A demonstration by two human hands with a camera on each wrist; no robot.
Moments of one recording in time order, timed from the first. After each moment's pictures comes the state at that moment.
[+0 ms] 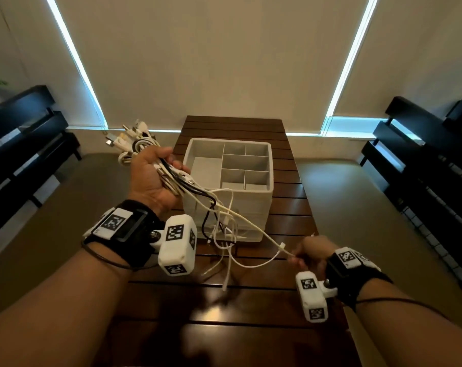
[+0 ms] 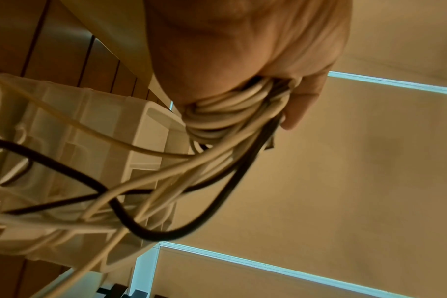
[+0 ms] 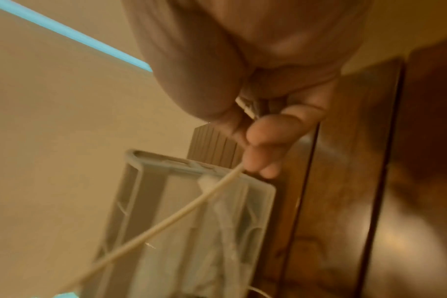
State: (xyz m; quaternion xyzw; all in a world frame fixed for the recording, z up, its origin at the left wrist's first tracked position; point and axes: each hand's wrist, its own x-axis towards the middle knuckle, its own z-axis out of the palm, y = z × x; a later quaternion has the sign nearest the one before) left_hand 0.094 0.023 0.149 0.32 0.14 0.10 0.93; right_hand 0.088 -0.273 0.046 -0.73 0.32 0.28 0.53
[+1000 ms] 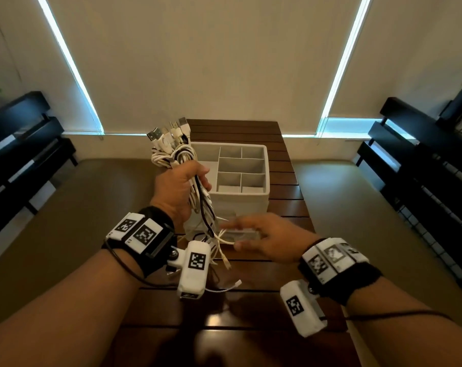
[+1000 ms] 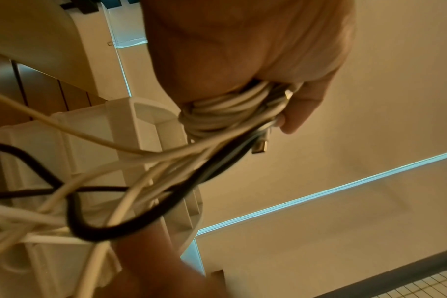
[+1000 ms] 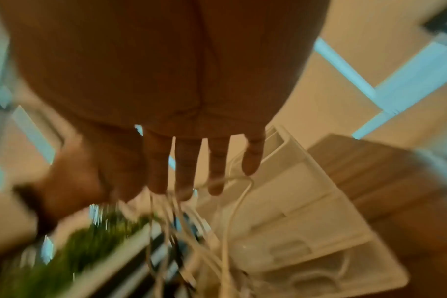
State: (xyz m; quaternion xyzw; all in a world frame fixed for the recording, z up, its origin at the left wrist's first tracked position) left_hand 0.098 -0.011 0.132 0.53 0.11 0.10 0.83; right_hand 0.067 -0.212 0.121 -0.87 -0.34 0.21 0.30
